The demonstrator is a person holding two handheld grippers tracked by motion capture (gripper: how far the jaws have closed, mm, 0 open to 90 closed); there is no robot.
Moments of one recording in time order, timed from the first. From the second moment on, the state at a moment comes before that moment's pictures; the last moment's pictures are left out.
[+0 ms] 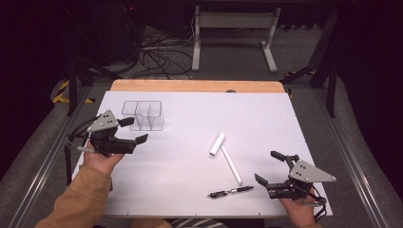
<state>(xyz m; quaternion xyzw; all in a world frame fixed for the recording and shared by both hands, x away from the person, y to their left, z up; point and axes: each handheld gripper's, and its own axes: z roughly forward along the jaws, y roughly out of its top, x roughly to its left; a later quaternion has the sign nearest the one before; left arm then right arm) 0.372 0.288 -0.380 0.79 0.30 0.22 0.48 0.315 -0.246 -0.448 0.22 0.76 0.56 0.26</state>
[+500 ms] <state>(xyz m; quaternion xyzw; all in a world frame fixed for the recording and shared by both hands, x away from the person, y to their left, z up) 0.408 0.290 -0.374 0.81 0.32 0.21 0.44 0.316 -0.245 -0.449 0.22 0.76 0.56 0.25</state>
